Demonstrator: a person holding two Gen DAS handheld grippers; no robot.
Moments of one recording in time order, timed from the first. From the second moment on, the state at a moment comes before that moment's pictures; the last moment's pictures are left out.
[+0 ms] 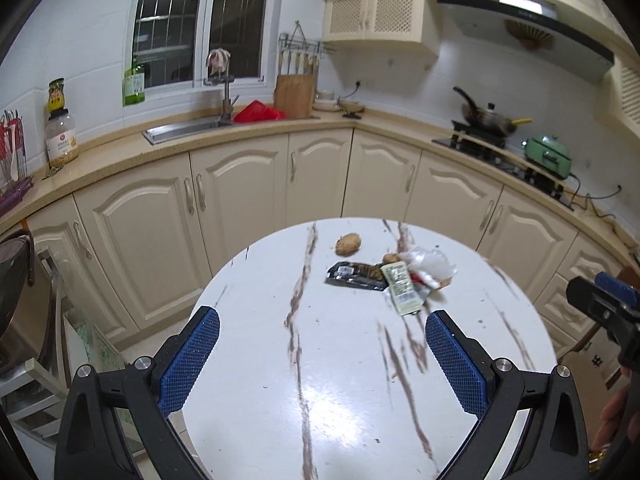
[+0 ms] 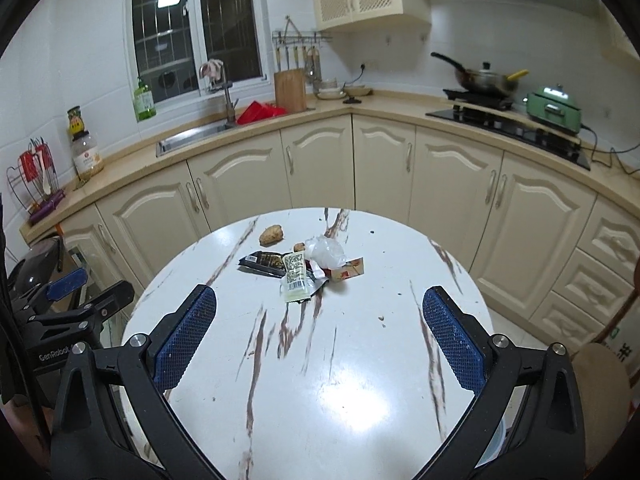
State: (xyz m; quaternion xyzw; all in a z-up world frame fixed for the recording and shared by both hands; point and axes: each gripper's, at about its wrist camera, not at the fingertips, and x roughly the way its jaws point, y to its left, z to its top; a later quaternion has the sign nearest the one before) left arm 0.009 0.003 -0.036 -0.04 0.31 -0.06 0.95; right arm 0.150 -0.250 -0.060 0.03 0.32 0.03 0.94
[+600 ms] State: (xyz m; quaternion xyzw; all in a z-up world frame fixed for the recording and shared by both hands) left arm 0.236 -0.029 -0.096 0.03 0.38 -0.10 0.92; right arm 0.298 -0.259 -0.156 0.01 0.43 0.03 0.90
